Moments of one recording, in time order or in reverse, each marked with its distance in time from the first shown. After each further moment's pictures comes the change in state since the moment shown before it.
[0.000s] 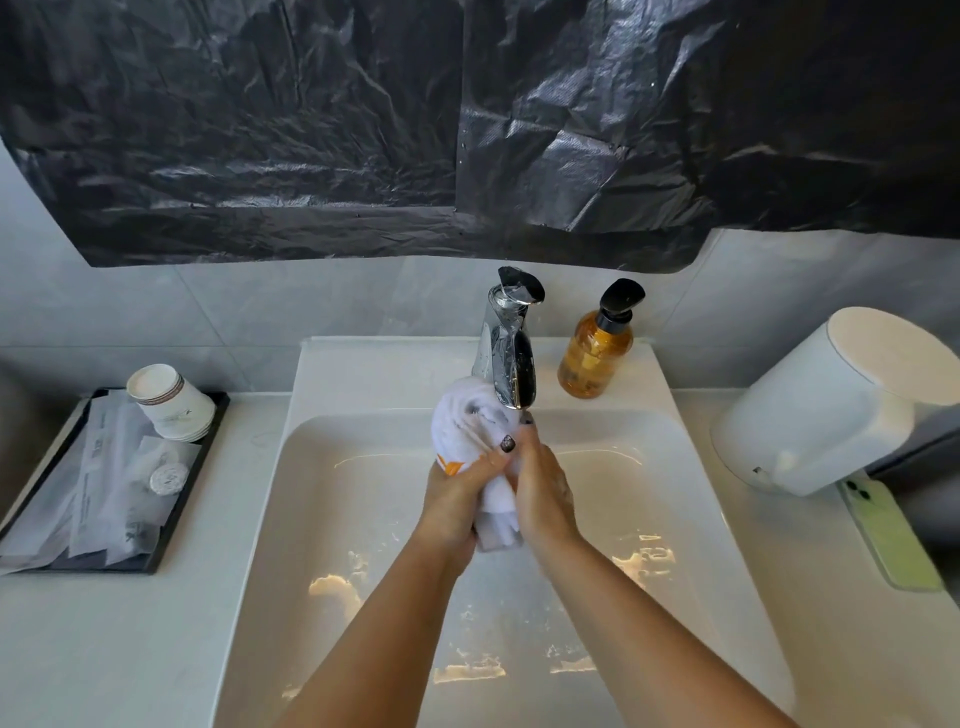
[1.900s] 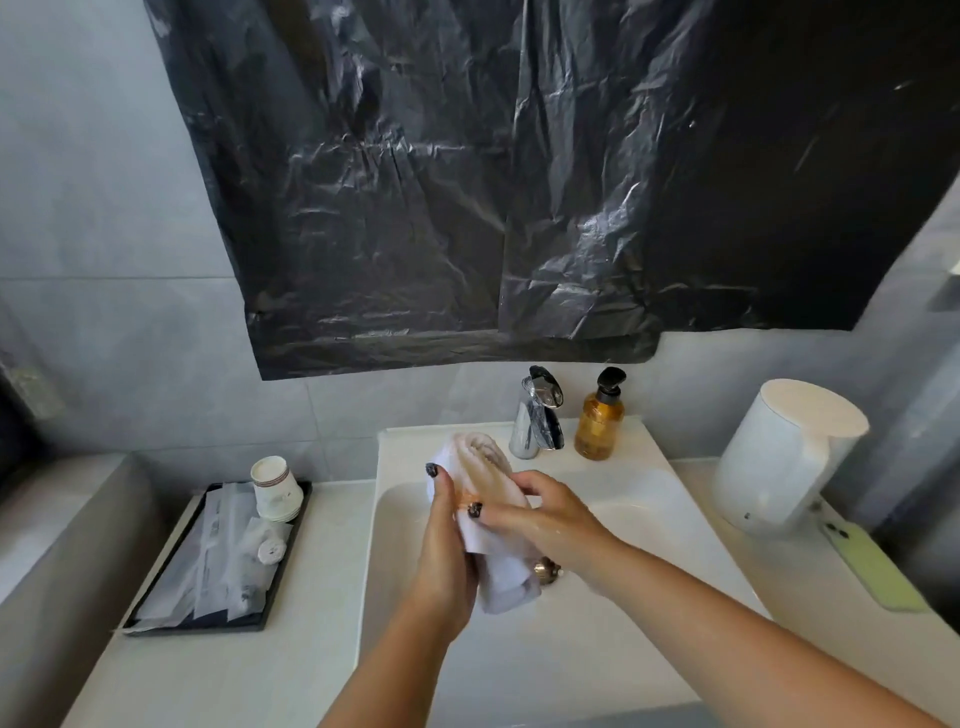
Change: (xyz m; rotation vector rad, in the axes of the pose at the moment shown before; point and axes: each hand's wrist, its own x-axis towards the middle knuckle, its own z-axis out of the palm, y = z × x) left_hand -0.139 0.085 -0.037 0.050 -0.213 0.071; right_hand -0.135 -0.087 -0.012 -0.116 -0.331 -0.149
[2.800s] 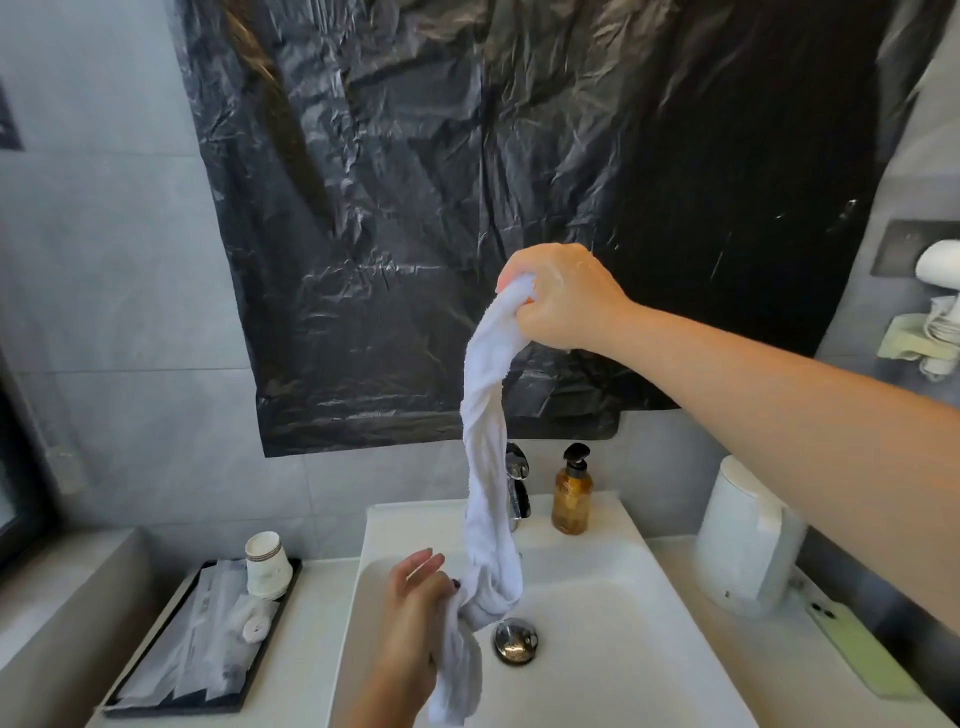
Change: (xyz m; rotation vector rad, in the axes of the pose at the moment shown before) left_hand -0.007 -0.018 0.001 0.091 0.306 0.191; right_hand -0.039 -0.217 -0.140 -0.872 0.562 -0.887
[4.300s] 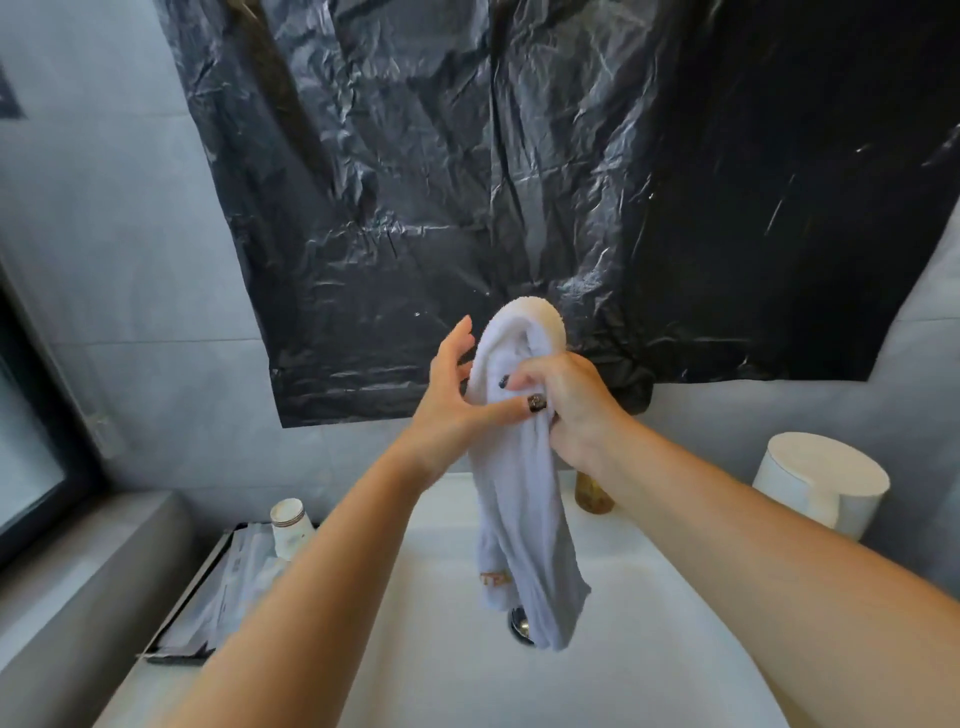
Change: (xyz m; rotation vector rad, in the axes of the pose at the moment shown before) left_hand 0.029 0.144 0.089 0.459 -0.472 0.470; right_hand -0.067 0.003 0.086 1.392 -0.124 0.790
